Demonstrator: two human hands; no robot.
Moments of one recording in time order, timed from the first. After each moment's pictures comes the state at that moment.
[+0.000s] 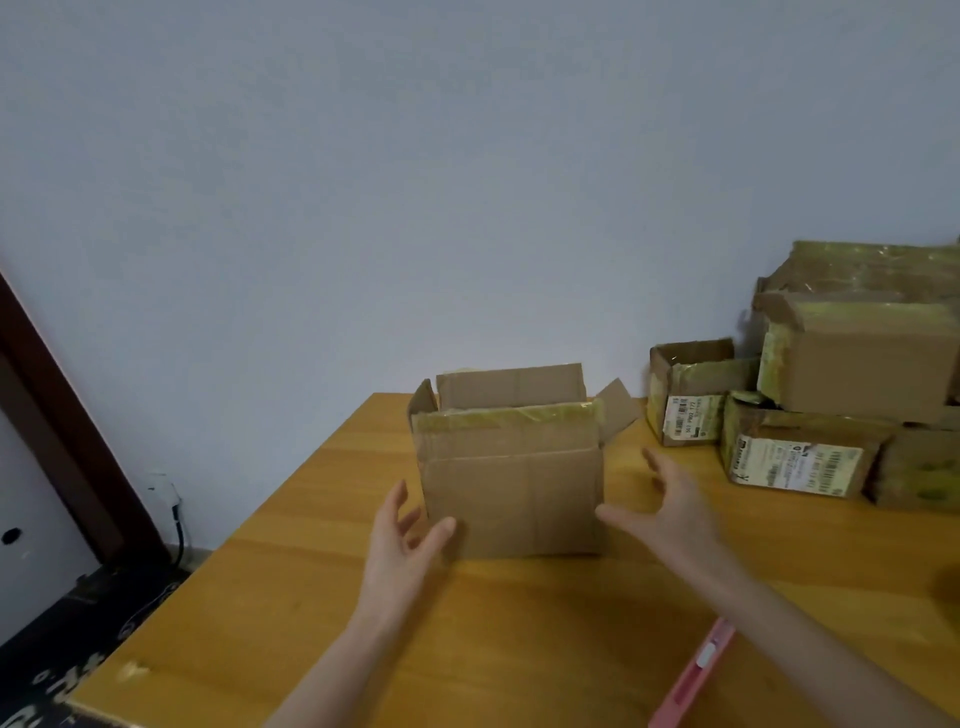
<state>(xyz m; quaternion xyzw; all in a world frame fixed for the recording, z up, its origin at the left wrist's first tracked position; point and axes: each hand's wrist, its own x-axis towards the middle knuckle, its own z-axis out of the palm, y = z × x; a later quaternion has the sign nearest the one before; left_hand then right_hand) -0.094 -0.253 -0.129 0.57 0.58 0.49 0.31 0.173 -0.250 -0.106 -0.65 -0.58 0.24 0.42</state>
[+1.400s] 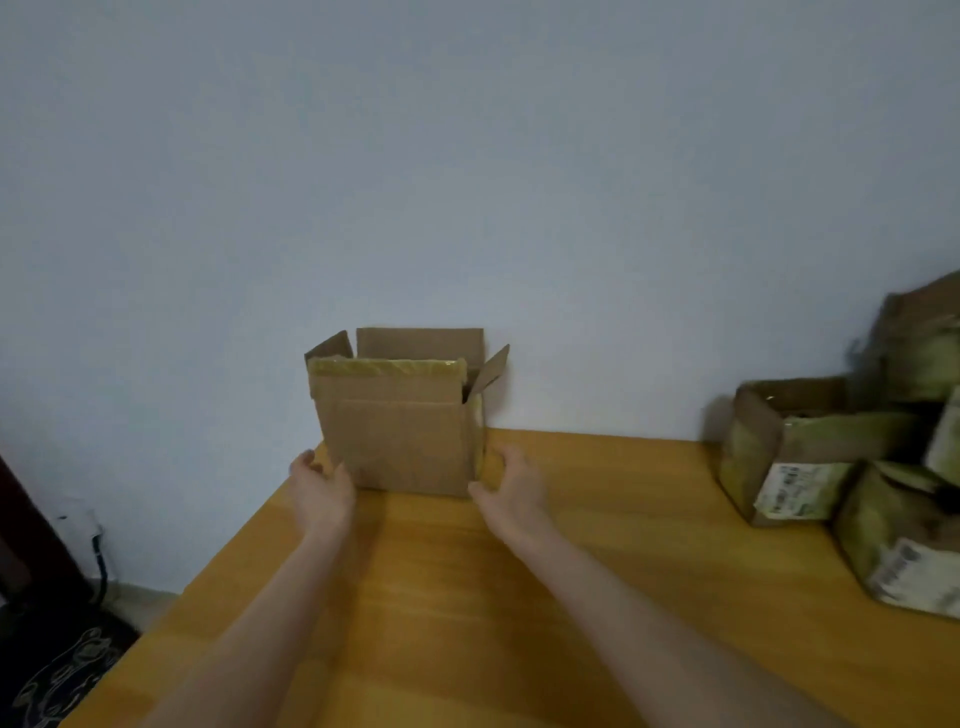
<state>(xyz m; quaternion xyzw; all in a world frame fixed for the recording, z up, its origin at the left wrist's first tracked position) -0.179 0.004 -0.133 0.37 0.72 0.54 0.23 0.014 -0.024 -0.124 -0.63 -0.60 0.30 0.39</state>
